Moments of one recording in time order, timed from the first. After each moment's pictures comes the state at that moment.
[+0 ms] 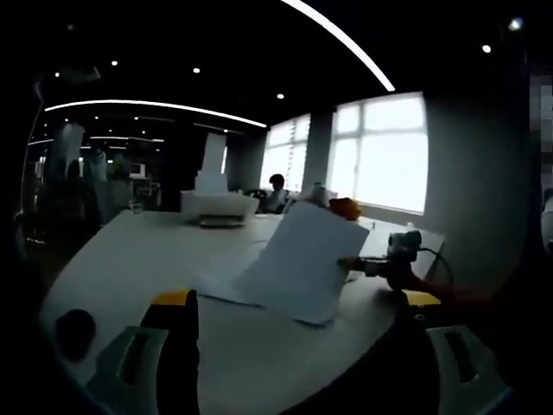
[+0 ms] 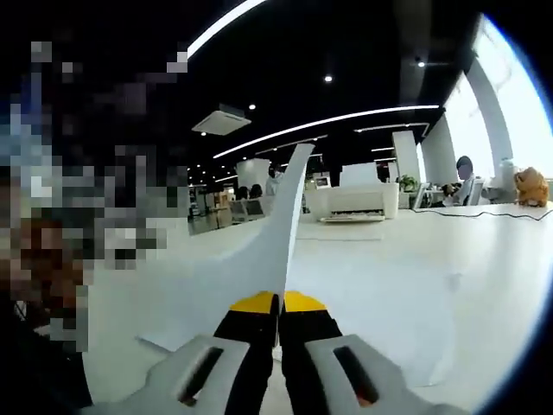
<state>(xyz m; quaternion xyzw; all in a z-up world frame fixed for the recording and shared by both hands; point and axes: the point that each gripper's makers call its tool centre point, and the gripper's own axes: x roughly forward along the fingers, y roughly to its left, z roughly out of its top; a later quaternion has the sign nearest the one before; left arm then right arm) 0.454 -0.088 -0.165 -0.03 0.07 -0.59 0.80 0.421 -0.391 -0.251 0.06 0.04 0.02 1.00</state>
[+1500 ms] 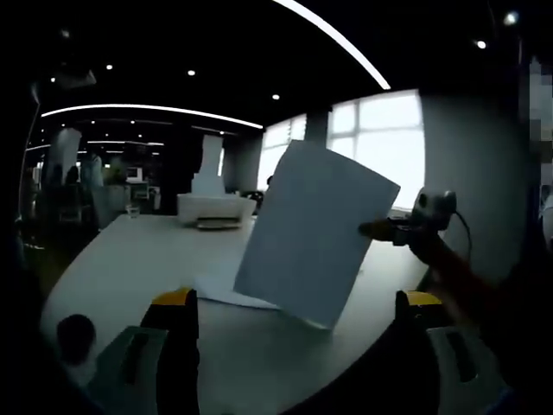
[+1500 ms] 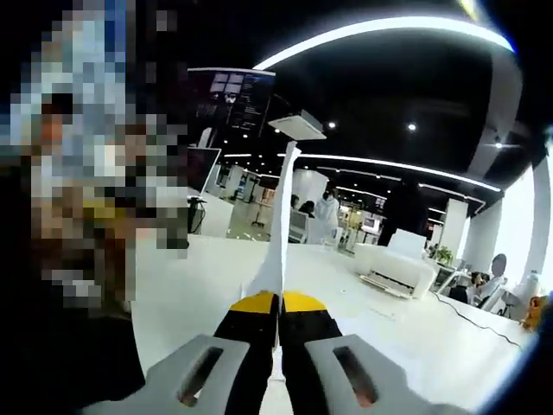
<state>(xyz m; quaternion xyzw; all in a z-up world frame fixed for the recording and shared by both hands) 0.450 -0.090 -0.162 -0.02 0.07 -0.60 0.80 0.390 -0.295 -0.148 -0.14 0.02 0.13 0.98</state>
